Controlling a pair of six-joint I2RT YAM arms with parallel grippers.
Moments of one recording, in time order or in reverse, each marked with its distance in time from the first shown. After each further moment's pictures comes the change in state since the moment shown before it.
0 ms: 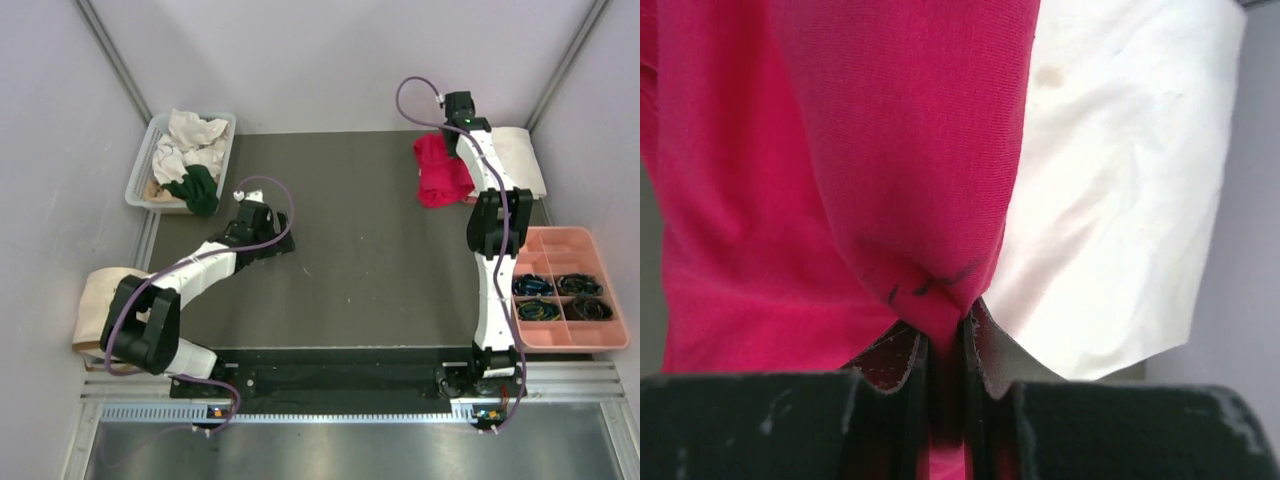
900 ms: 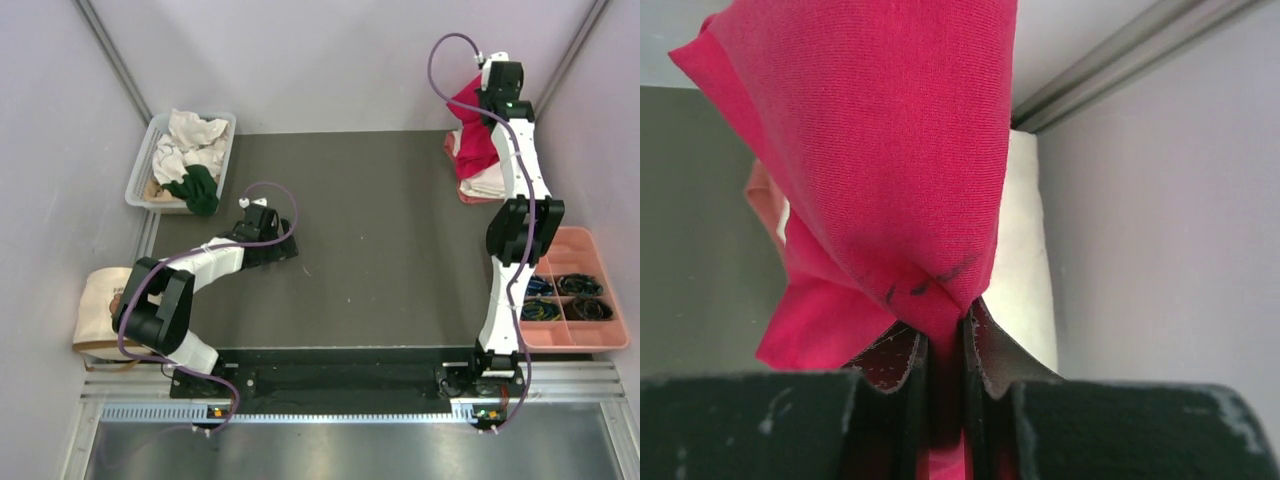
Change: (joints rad) left arm 0.000 0.129 0.006 0.008 0.025 -0.044; right arm -0.108 -0.161 0.048 0.119 -0.093 -0.086
